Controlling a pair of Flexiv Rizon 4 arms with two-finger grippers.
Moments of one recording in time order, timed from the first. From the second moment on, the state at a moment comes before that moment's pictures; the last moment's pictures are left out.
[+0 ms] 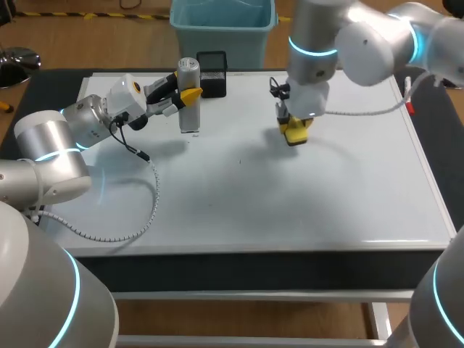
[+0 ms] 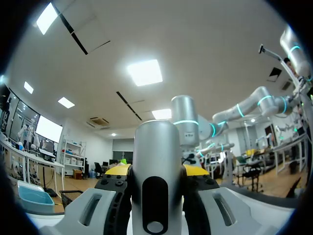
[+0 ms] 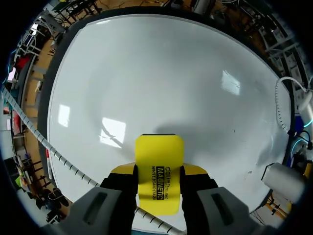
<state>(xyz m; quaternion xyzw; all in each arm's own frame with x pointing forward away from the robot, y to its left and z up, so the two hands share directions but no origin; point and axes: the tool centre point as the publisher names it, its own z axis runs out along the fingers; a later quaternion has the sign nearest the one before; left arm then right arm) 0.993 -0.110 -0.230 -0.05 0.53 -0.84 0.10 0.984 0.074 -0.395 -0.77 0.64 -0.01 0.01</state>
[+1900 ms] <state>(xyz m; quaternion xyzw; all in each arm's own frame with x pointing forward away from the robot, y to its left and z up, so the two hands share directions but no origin) 0.993 -0.110 -0.230 -0.05 0.53 -0.84 0.10 1.086 0.079 -0.402 -0.66 0.75 0.04 0.03</state>
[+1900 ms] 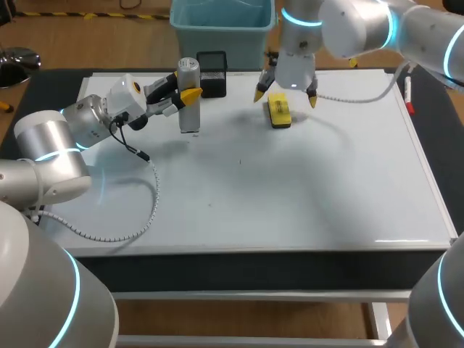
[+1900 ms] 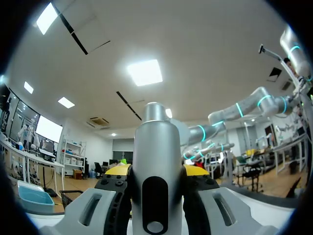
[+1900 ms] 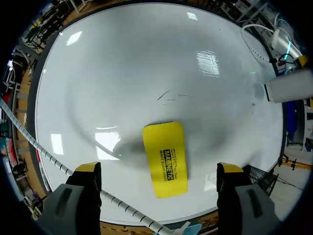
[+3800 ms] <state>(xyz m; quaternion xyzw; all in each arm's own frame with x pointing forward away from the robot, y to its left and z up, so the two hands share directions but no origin) 0.993 -0.110 -0.230 -0.05 0.53 -0.84 0.10 1.190 -0.011 -0.288 -0.34 0.87 0.30 0.18</state>
